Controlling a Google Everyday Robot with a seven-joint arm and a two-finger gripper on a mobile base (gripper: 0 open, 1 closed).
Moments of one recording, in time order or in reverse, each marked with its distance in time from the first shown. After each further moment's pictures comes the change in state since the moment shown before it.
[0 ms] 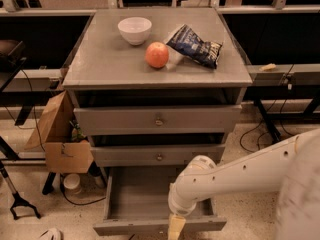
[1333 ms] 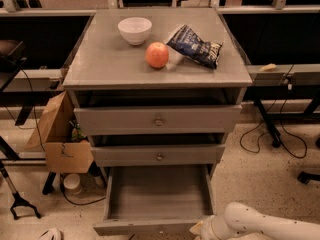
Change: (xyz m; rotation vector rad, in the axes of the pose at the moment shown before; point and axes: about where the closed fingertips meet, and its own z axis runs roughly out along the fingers) arm 0.133 0.047 0.152 -0.153 -0.342 0.352
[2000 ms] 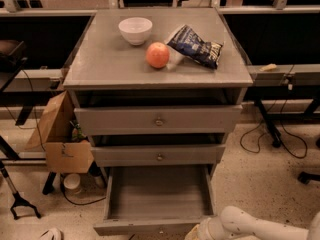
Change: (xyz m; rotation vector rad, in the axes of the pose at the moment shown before) arm 0.026 -0.021 0.047 -0.004 -0.044 0.027
